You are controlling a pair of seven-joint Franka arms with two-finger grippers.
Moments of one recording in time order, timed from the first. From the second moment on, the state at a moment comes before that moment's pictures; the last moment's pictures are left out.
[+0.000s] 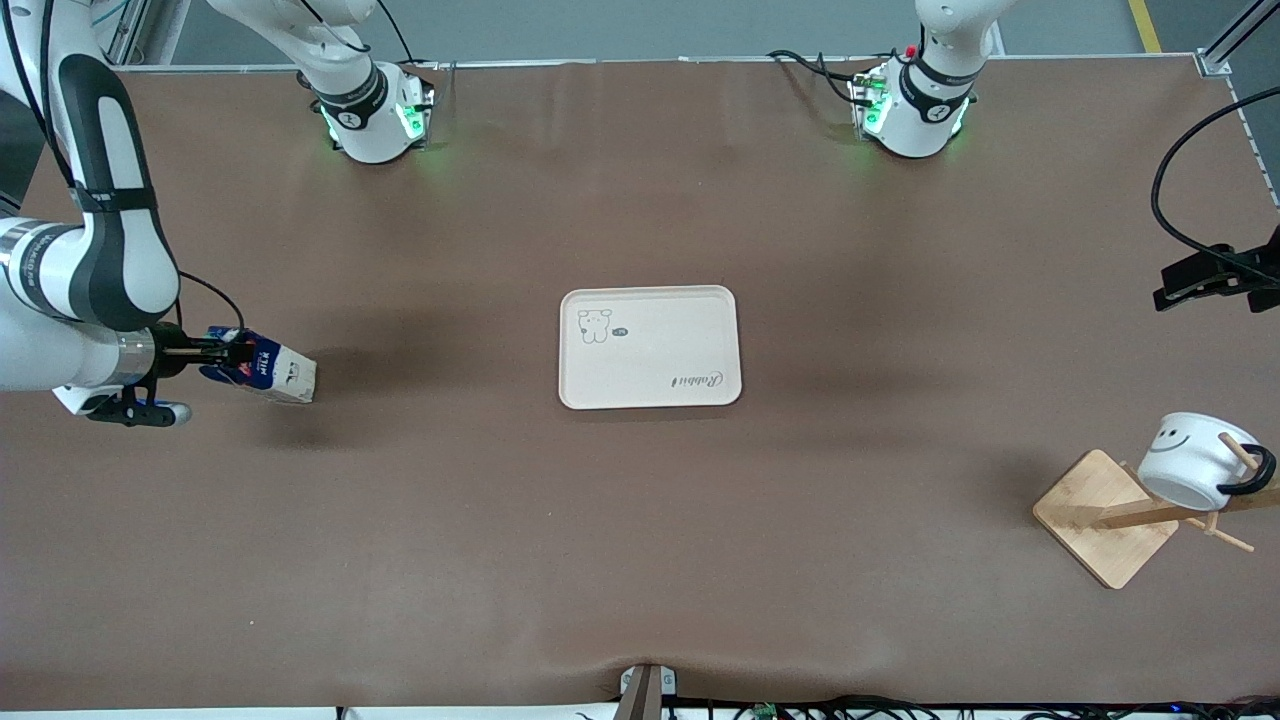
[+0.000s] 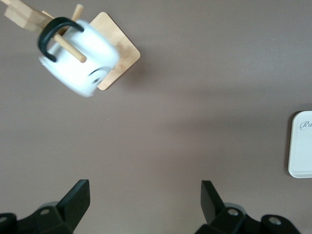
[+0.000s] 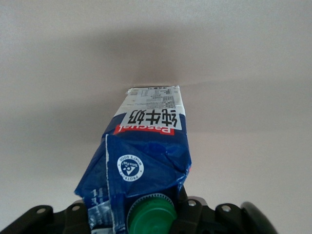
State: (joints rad) left arm 0.53 0.17 -0.54 -1.41 0.10 1.51 0.04; right arm -0.10 0.34 -0.09 -1.85 0.06 1.82 -0.11
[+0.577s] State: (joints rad) left arm 0.27 0.08 -0.36 -1.50 0.08 1.50 0.03; right arm -0.10 0.34 -0.09 -1.86 0.06 1.84 -0.11
